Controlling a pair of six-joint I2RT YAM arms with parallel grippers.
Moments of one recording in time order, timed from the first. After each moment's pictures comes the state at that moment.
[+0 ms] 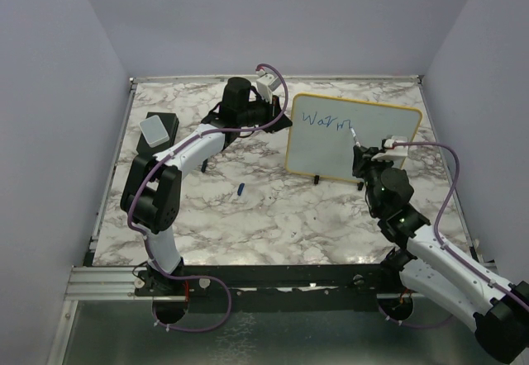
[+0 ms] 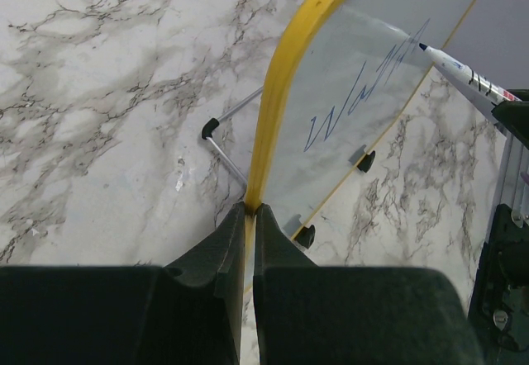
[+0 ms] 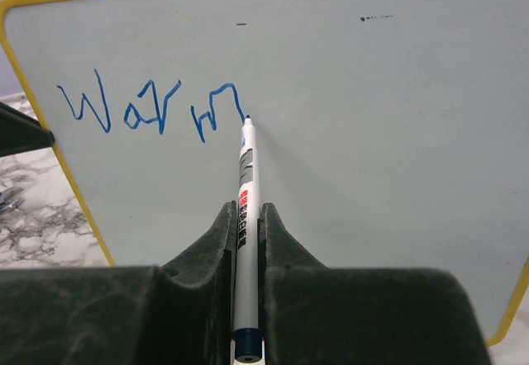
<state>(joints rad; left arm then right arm) -0.48 1.80 1.37 0.08 0.63 -0.22 0.55 0.77 0.42 0.34 0.53 0.18</state>
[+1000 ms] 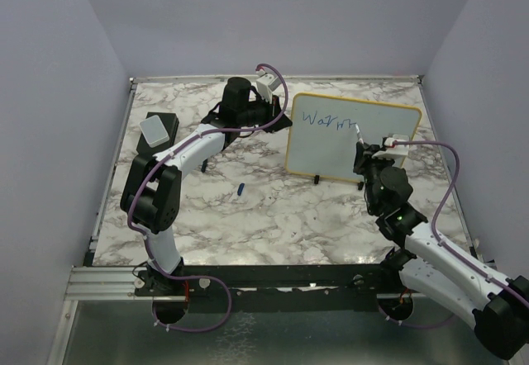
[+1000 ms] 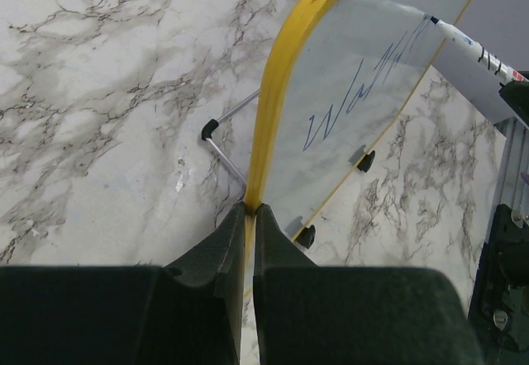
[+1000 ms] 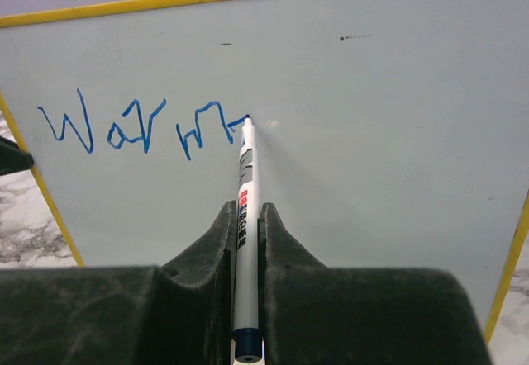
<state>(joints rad) -0.48 1.80 1.37 0.09 0.63 -0.22 0.55 0.80 0.42 0.41 0.59 0.15</state>
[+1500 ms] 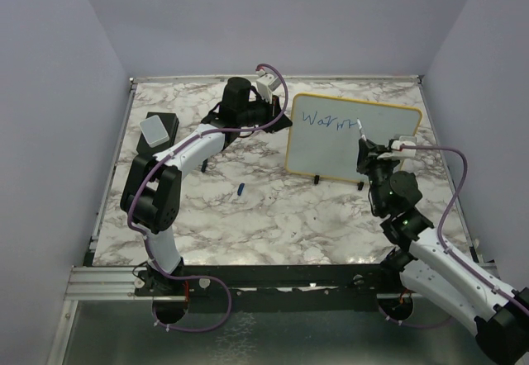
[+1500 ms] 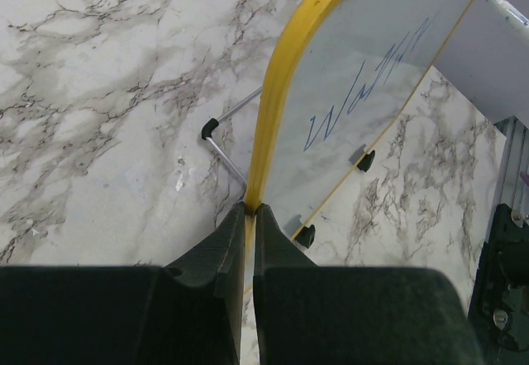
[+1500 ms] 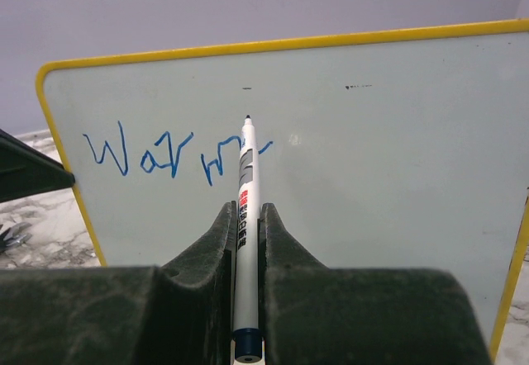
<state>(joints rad) -0.48 1.80 1.37 0.08 0.63 -0.22 0.55 0.72 0.42 0.42 0.53 0.11</state>
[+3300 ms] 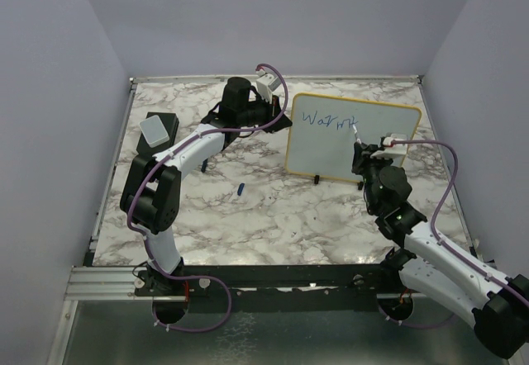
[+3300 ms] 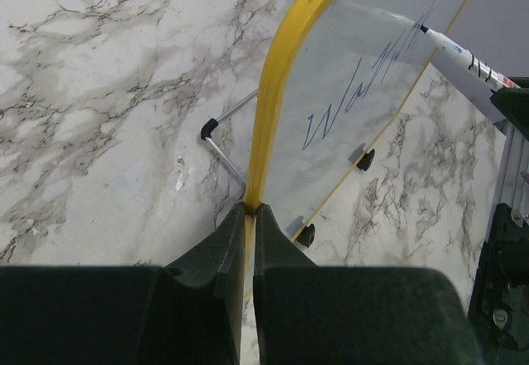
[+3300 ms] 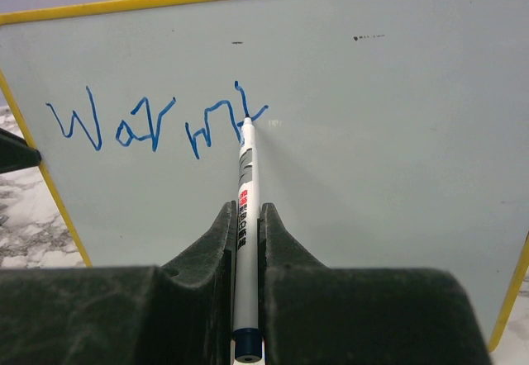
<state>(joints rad) -0.48 1.80 1.37 0.08 0.63 -0.22 0.55 0.82 0.43 0.41 0.57 0.15</state>
